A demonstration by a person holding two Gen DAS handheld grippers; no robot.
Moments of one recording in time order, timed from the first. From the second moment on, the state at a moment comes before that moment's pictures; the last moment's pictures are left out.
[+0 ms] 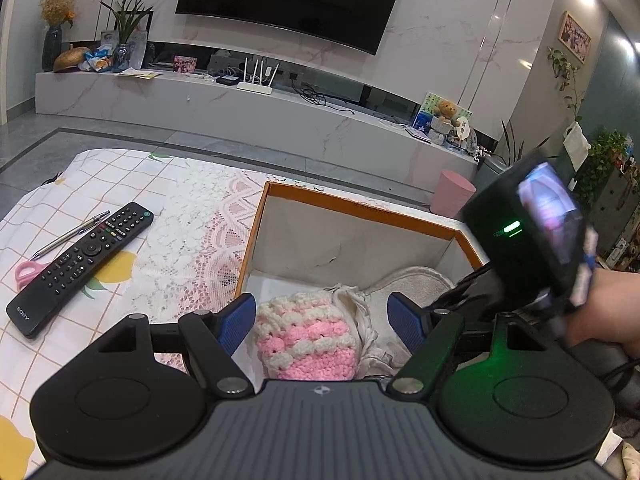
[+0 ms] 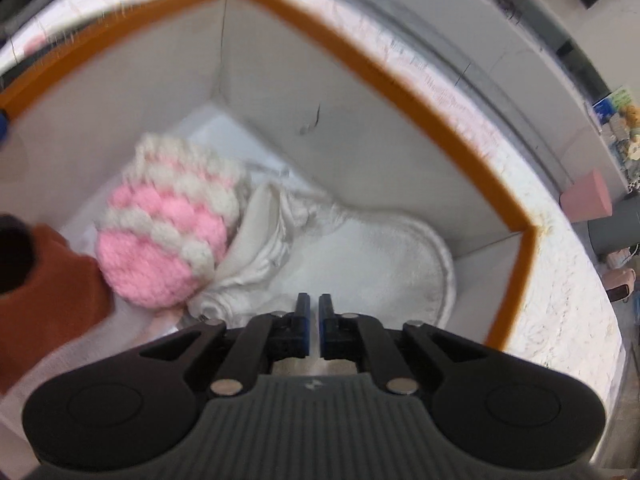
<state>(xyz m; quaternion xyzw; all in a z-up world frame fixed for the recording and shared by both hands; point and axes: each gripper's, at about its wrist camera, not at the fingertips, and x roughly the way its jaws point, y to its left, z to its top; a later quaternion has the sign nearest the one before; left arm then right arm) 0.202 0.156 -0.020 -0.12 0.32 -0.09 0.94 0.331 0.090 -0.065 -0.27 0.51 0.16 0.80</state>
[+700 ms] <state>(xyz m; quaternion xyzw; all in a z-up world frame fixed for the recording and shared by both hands) 0.165 0.127 0.008 -0.08 0.26 -0.09 0.96 0.210 -0.031 0.071 -0.09 0.35 0.13 0.92</state>
